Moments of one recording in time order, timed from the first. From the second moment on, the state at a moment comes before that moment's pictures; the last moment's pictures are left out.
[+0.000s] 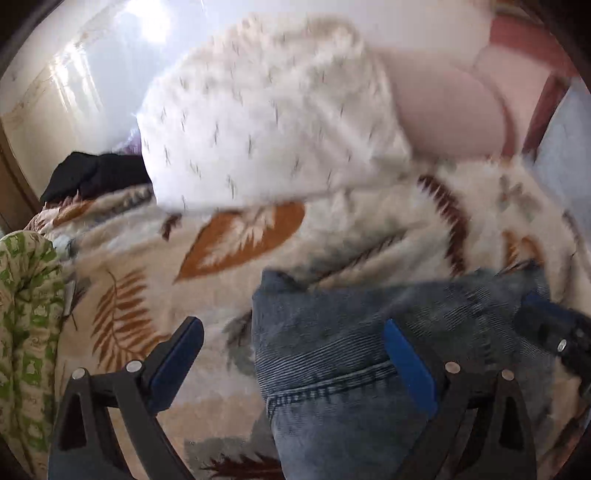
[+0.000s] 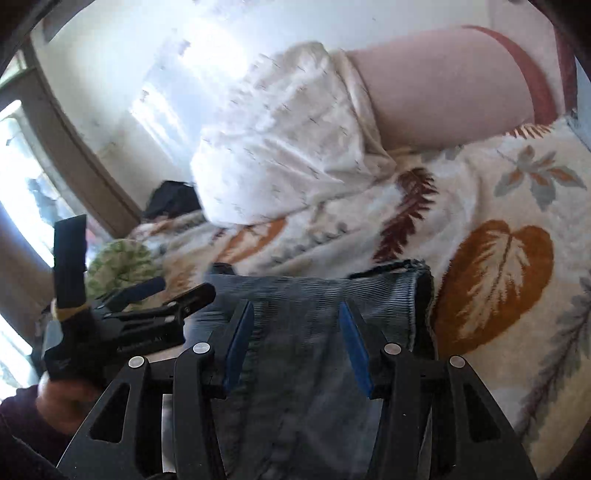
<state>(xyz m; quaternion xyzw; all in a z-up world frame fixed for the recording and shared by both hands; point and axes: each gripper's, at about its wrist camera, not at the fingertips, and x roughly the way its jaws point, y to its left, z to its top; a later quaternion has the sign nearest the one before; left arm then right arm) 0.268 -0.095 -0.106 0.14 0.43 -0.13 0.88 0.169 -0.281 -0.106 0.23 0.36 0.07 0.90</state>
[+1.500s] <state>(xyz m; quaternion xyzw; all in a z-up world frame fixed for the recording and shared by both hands) 0.116 -0.037 -0.095 0.14 0.35 -0.10 0.92 0.051 -0.215 -0.115 0.12 0.38 0.02 0.92</state>
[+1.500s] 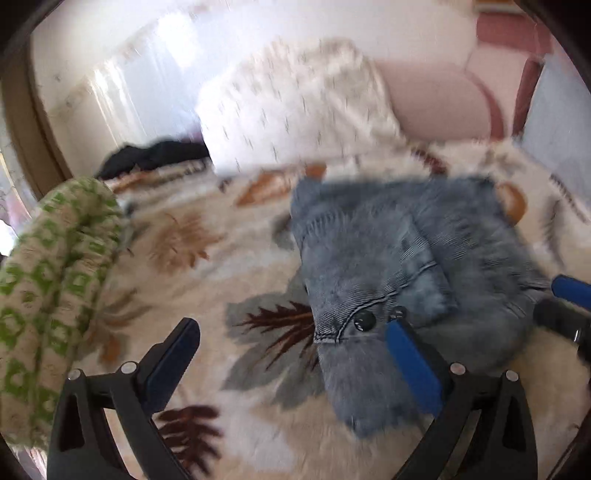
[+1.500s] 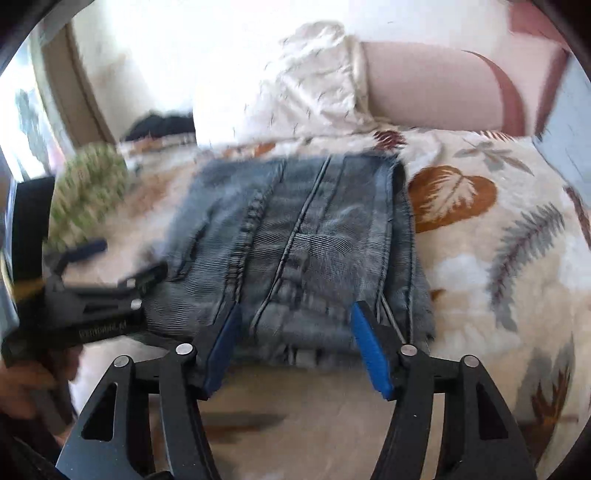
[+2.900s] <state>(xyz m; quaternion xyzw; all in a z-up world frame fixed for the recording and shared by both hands) 0.021 0.004 -0.031 0.09 0.29 -0.03 0.95 -0.055 -0.183 -0.054 0.09 0.23 0.02 0.97</state>
